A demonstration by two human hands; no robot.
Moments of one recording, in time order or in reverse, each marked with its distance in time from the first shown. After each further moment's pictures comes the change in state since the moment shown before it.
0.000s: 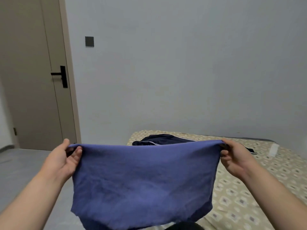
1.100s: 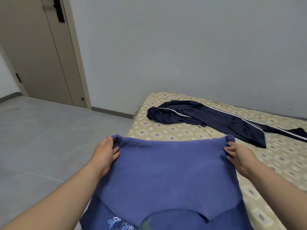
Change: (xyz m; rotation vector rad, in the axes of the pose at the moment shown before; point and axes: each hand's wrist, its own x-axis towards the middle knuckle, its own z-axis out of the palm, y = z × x) left_hand 0.210 -0.211 -0.024 0.585 -0.040 -0.121; right_hand 0.278 0.195 -0.008 -0.560 0.207 0.185
